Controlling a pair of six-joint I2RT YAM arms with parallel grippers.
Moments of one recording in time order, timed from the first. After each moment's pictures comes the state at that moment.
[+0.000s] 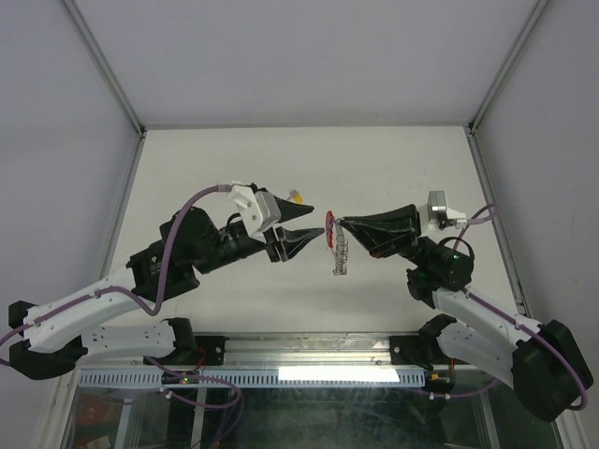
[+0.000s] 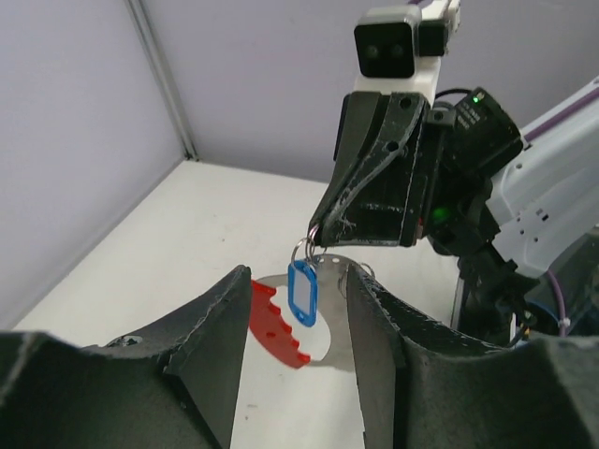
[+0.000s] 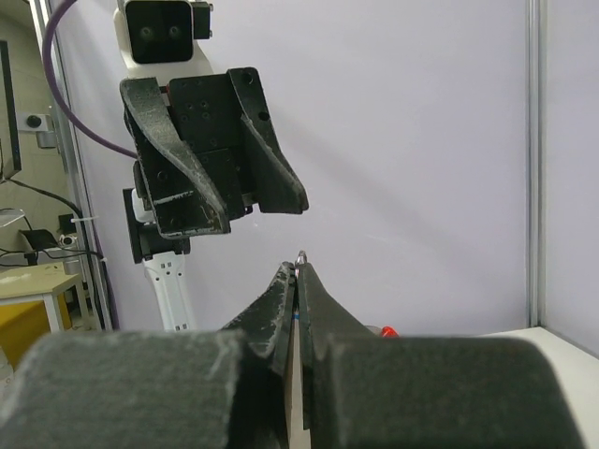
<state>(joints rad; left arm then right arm) -1.17 0.94 1.14 -0.10 0.01 0.10 0.60 0.94 0.38 1.47 -0.56 0.73</state>
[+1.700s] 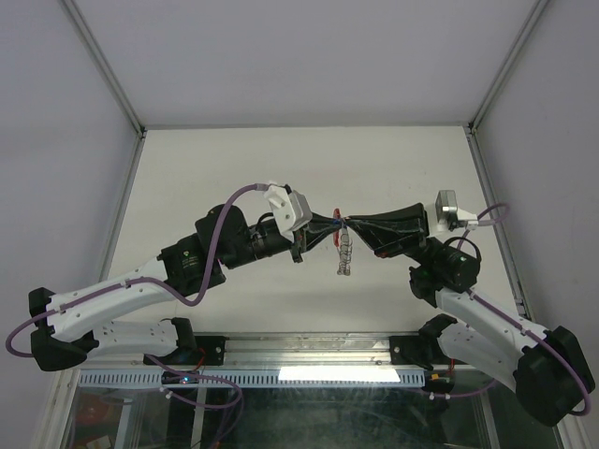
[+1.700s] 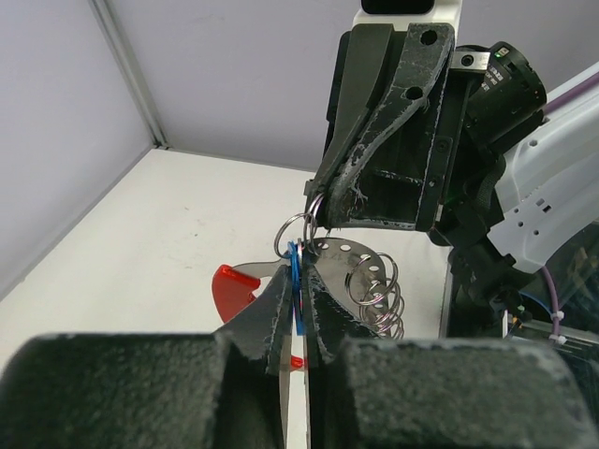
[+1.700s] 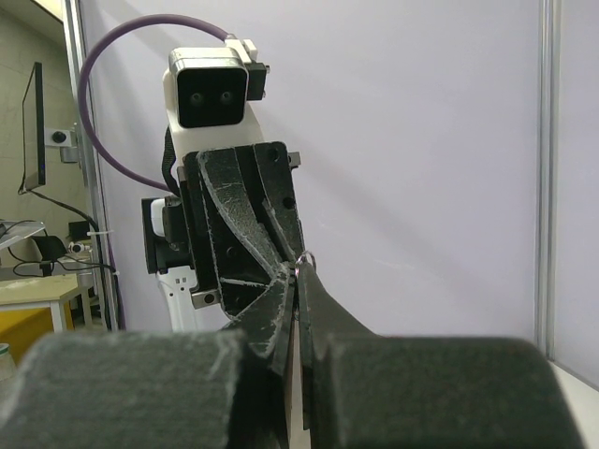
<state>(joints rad) -1.17 1.06 1.11 0.03 0.05 0.07 0.60 0.91 0.42 1.47 -0.56 0.76</state>
